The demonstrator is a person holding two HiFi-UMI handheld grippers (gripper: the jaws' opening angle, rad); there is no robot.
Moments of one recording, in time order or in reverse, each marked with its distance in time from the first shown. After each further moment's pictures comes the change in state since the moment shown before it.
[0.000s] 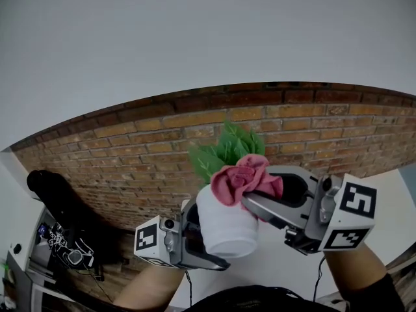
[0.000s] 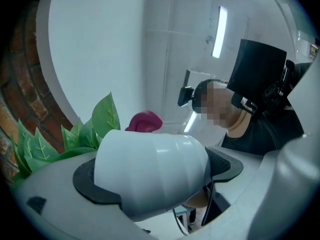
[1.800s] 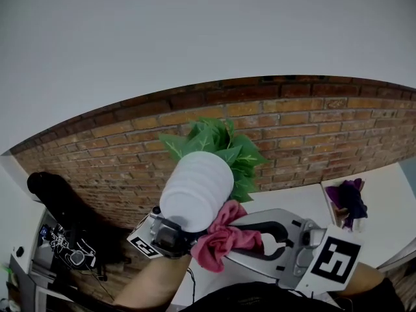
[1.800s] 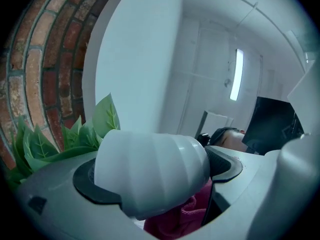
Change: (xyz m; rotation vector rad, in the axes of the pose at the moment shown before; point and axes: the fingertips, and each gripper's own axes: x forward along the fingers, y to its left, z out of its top) left arm -0.034 0.043 0.049 -0.269 -0.435 0.124; right arm -0.003 0.075 -0.057 -0.197 0.114 0.097
